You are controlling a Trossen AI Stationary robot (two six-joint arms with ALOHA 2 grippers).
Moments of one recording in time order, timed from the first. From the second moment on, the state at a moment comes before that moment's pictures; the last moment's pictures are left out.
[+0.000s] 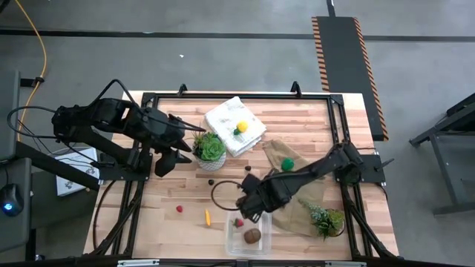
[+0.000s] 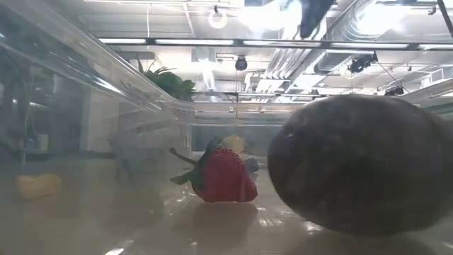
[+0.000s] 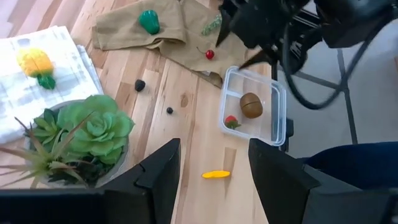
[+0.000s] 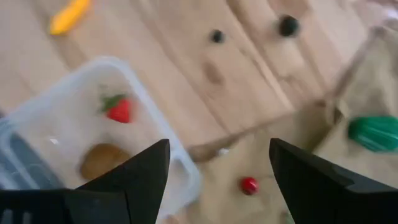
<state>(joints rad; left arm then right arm) -0.07 1.22 1.63 -1.22 0.03 -0.45 0.44 2.08 2.08 -1.44 0.20 1.03</state>
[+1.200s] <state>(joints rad) -0.07 1.22 1.63 -1.28 -0.02 -0.27 0.24 1.24 1.24 -1.47 0.14 2.09</state>
